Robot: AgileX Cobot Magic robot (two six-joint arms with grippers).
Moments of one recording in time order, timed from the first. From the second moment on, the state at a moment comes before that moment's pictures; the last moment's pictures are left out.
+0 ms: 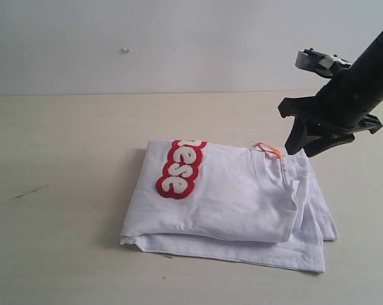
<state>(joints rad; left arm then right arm) 0.27 0.65 -0.85 -0.07 -0.02 -0.04 -0.04 1.83 -1.28 0.45 0.98 -0.27</state>
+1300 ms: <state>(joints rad) -0.17 0.08 -0.51 -0.05 0.13 -0.11 -0.04 0.65 -0.93 0.72 0.64 -0.57</state>
